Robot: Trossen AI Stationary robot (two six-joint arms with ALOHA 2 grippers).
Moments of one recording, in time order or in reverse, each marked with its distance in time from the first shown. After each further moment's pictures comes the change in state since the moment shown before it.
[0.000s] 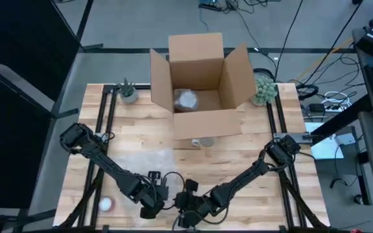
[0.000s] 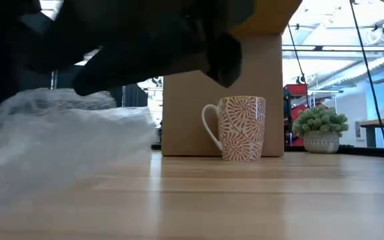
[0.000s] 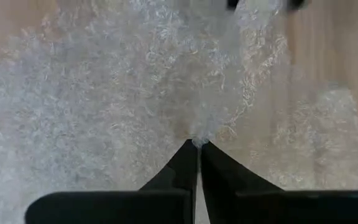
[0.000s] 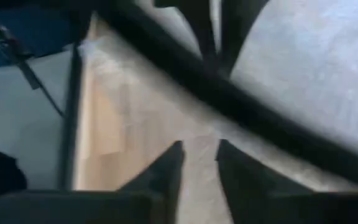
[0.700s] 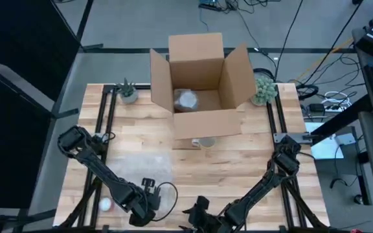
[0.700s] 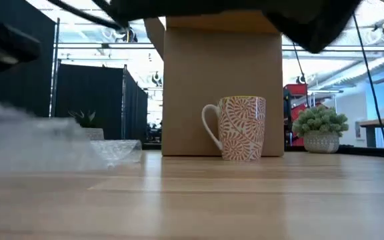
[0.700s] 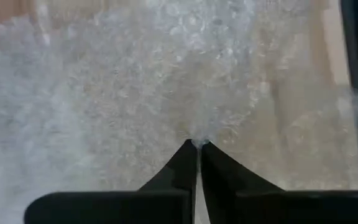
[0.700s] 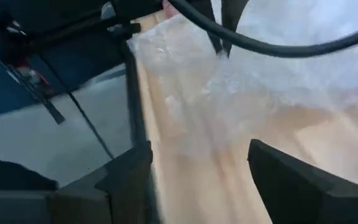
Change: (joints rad) left arm -0.105 0.002 0.000 -0.050 0.031 0.026; right arm 0.171 0.001 0.000 0.076 0.211 0.115
